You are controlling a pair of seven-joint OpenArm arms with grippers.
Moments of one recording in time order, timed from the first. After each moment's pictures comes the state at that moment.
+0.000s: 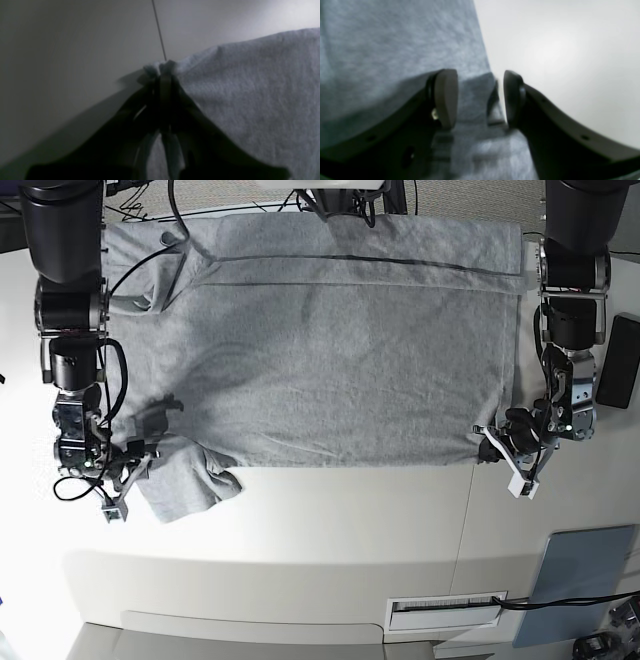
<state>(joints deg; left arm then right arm) -25.4 -22.2 3.6 43.4 -24.6 -29.4 33.5 37.9 24.2 -7.8 33.4 7.2 19.1 -33.7</state>
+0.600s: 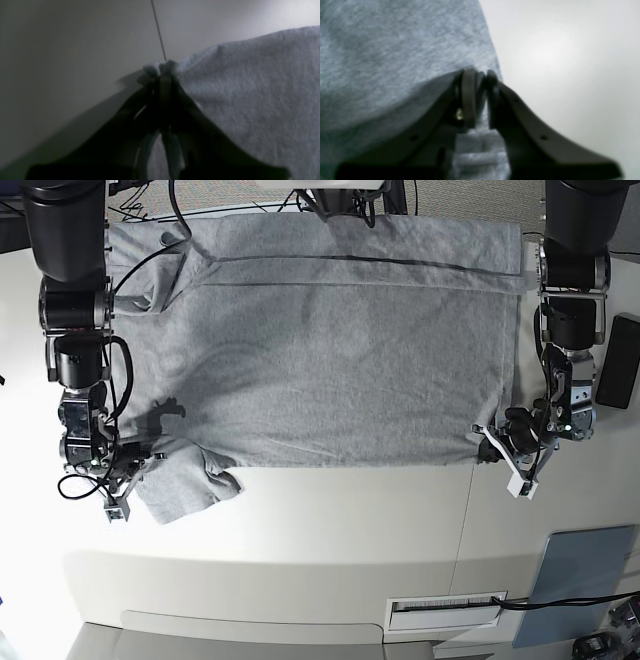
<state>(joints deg) -25.4 -22.2 3.6 43.4 -23.9 -29.4 32.8 36.6 23.4 -7.7 33.3 7.6 16.0 -33.3</state>
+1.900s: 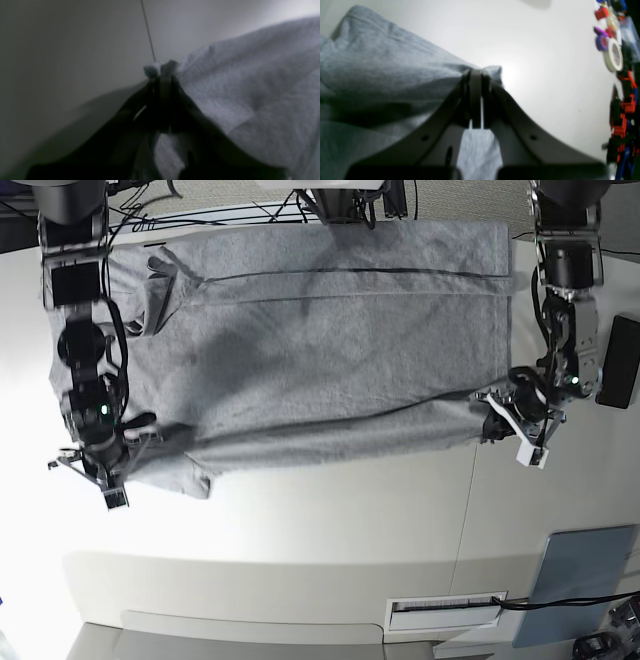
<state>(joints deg) -8.0 -21.8 -6.7 69.1 -28.3 -29.0 35.0 12.2 28.1 -5.2 83.8 -1.7 4.4 -42.7</state>
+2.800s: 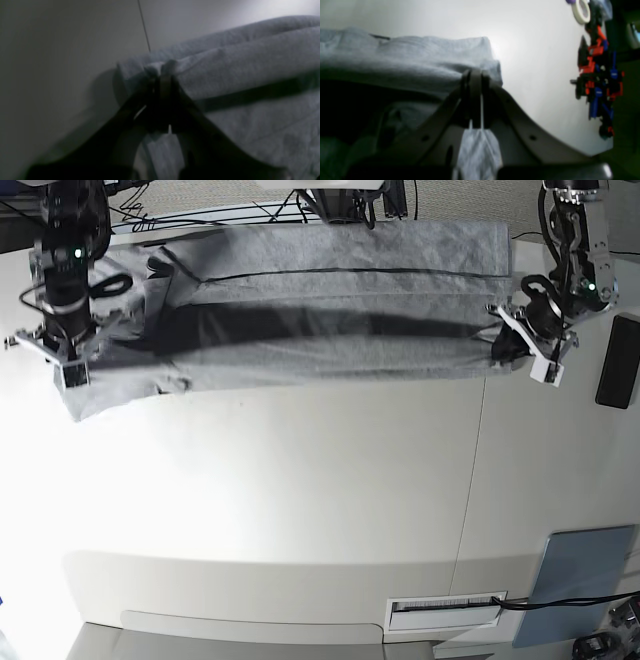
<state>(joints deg) 17.6 -21.9 -15.8 91.2 -33.3 -30.2 40.3 -29.2 28.1 16.1 124.2 -1.9 3.5 -49.9</state>
